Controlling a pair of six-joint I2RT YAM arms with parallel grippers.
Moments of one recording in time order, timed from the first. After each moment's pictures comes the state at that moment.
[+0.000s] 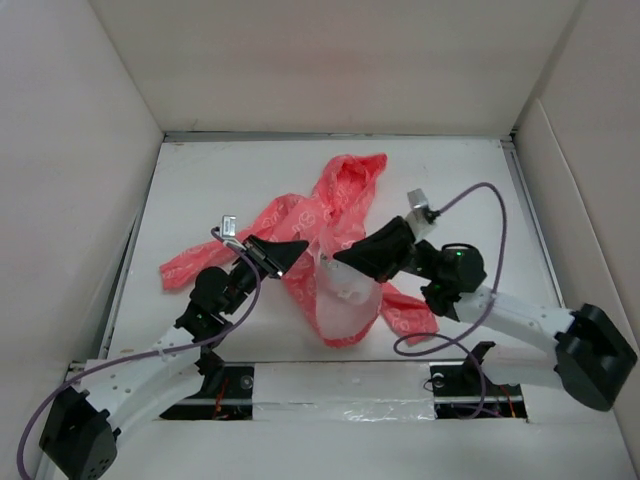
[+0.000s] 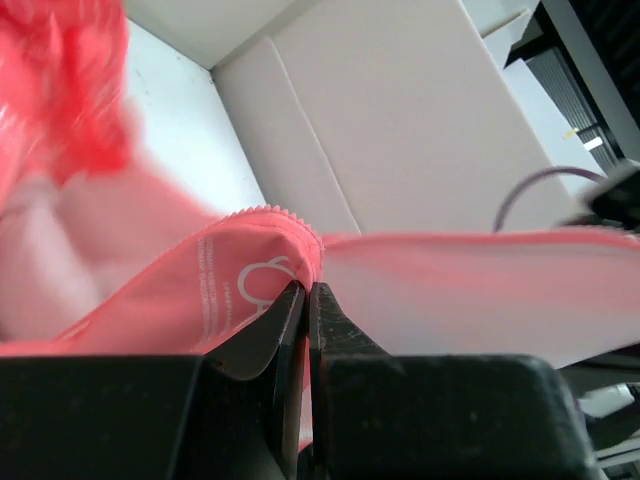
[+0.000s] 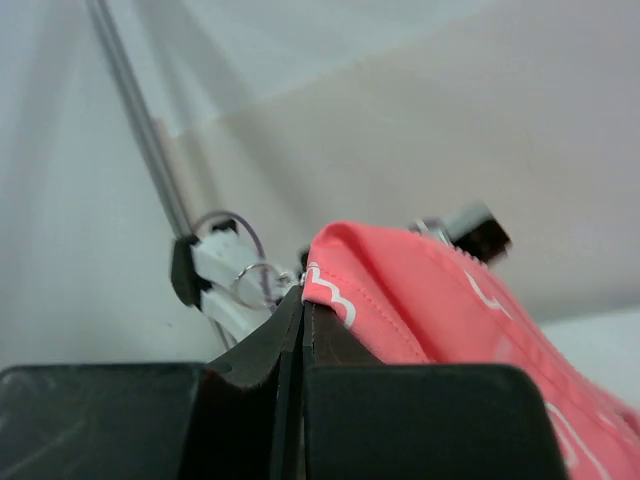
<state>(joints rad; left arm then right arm) -0.65 0.67 0.28 0.55 0.06 -1.07 0.79 1.14 0.58 1.32 -0.58 0.80</state>
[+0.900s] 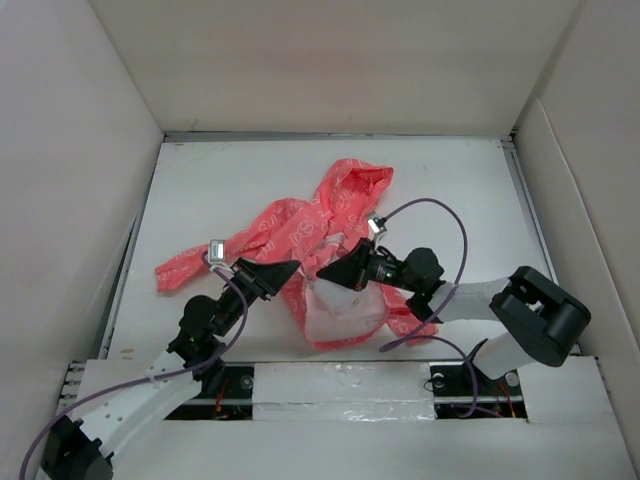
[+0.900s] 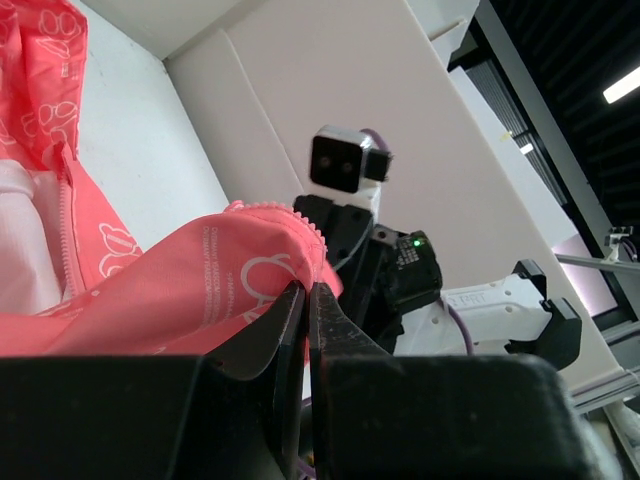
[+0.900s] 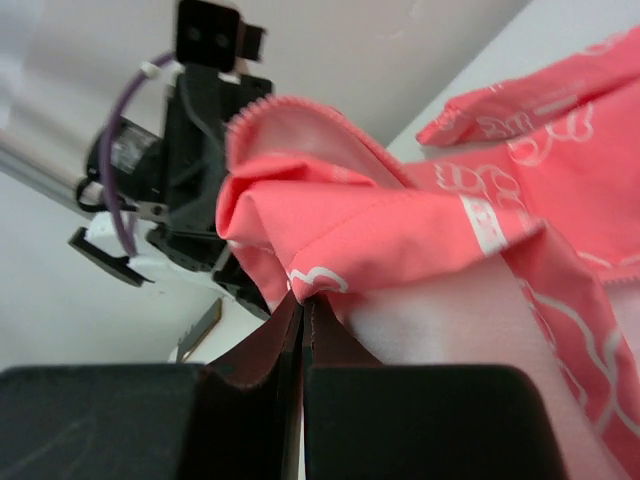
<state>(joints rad) -0.67 0.43 0.09 0.58 0.06 -1.14 0.79 1.50 0.44 1.28 -0.52 0.95</state>
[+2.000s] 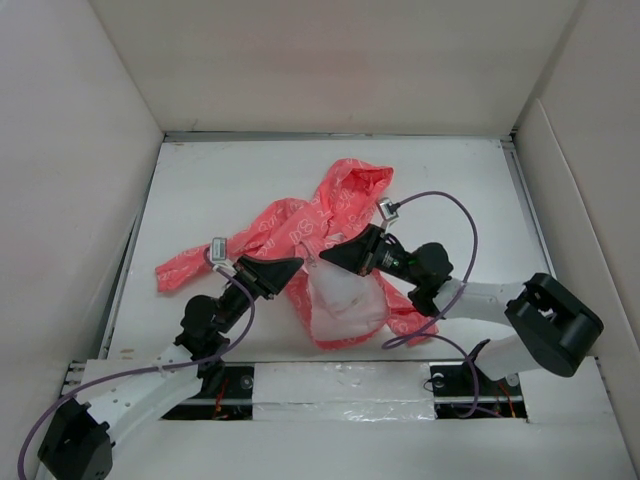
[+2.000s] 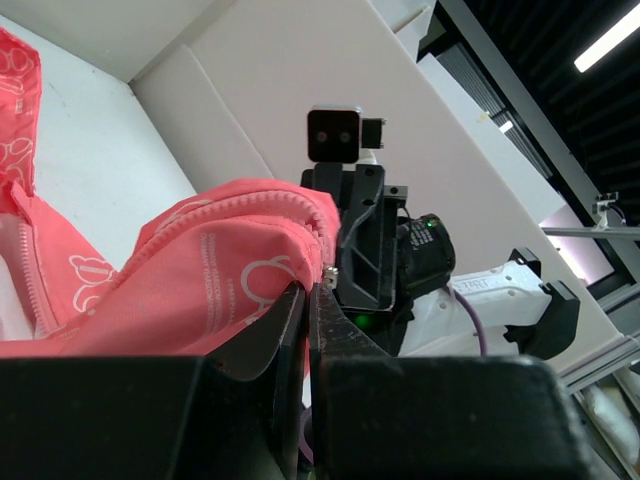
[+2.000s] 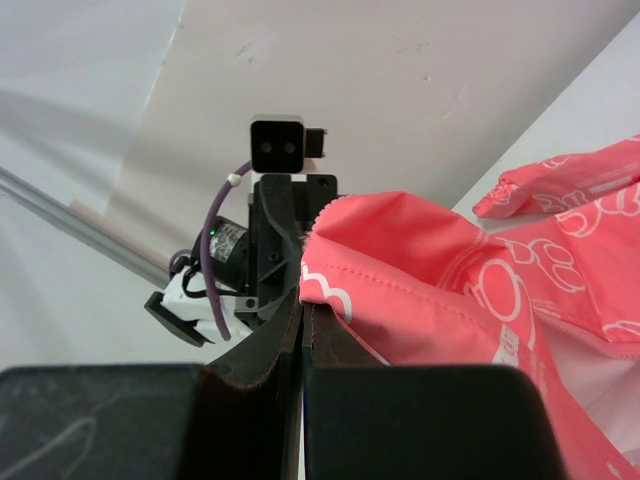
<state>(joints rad) -0.67 0.55 0.07 0.82 0.11 -1.09 0.77 1.42 0.50 1.29 -0.44 1.14</state>
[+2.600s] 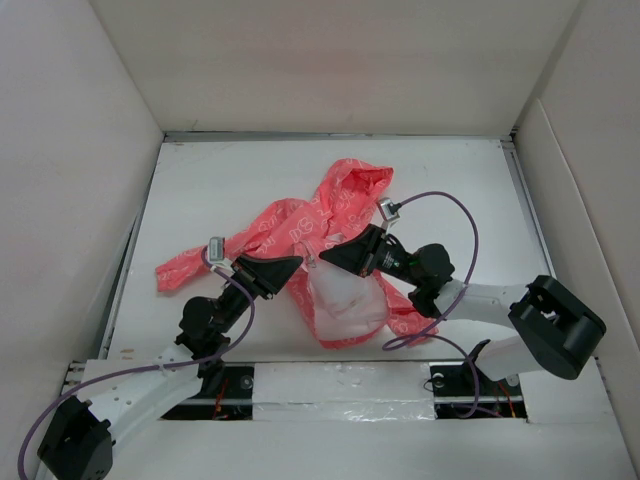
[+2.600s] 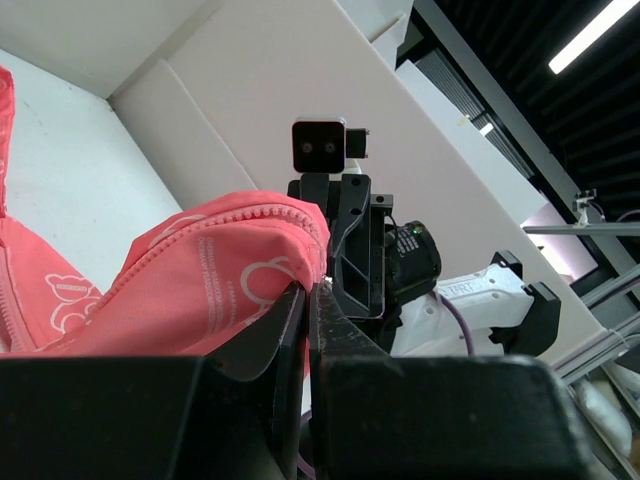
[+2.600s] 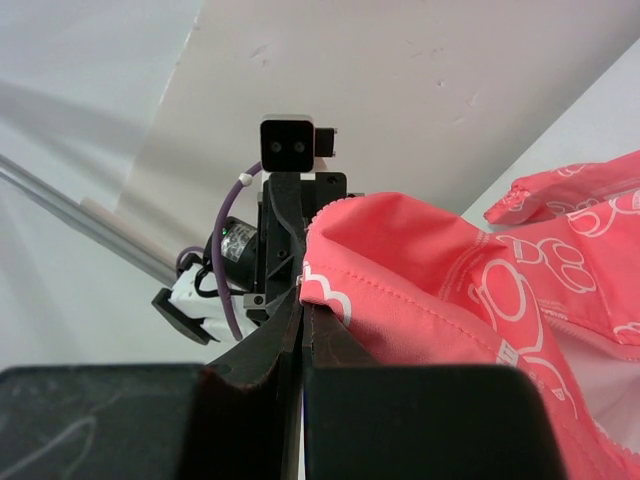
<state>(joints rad) -0.67 0.57 0.07 0.89 0.11 -1.09 0.78 1.39 0.50 1.29 -0.43 1.14</state>
